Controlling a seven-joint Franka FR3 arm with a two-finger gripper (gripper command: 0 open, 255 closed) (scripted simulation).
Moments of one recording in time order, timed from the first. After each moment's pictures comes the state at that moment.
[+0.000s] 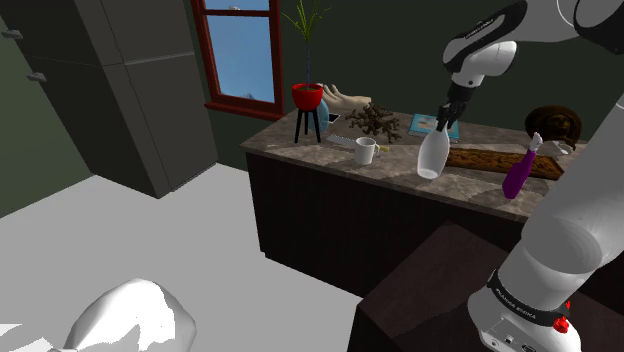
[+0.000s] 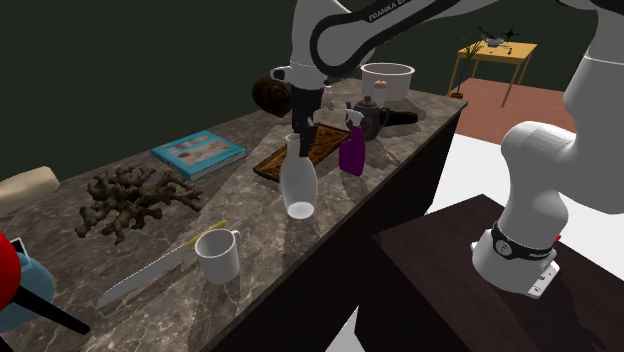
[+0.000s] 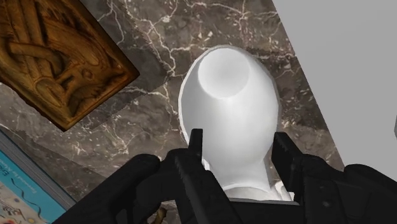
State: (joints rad) arm -0.15 0.00 -0.62 -2.09 0.09 2.18 -0.70
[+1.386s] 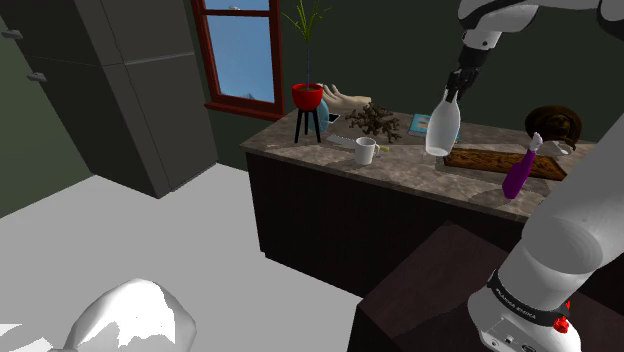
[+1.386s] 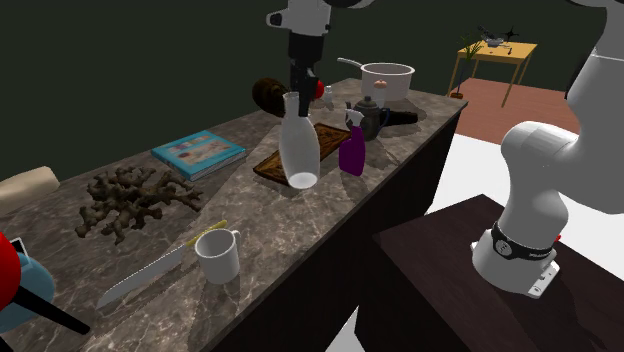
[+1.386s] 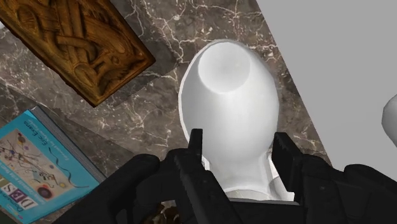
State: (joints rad) arm -0.15 -0.08 -0.61 -1.88 0.03 1.91 -0.64
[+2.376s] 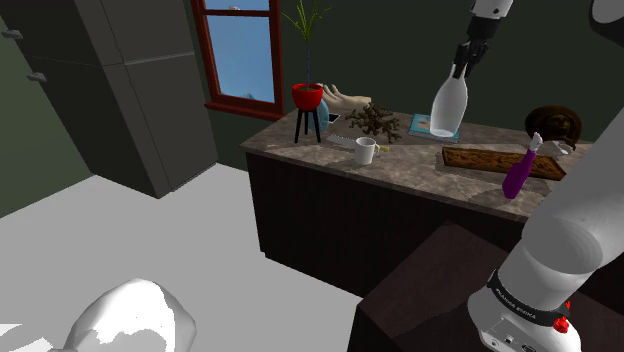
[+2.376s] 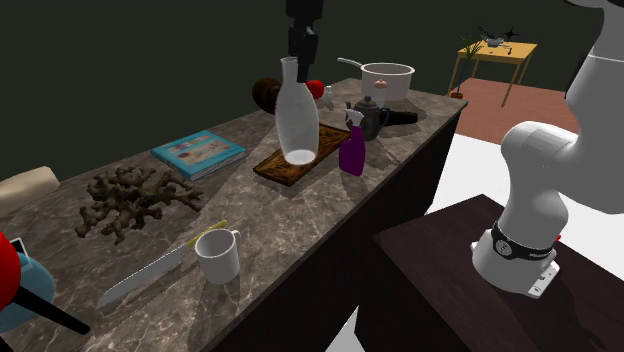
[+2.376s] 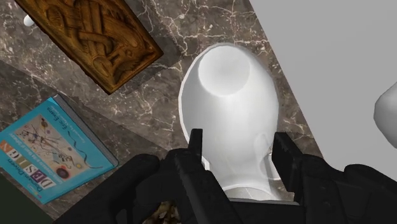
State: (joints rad) arm -0.15 -0.05 -0.62 -1.66 0.04 1.71 -0.64
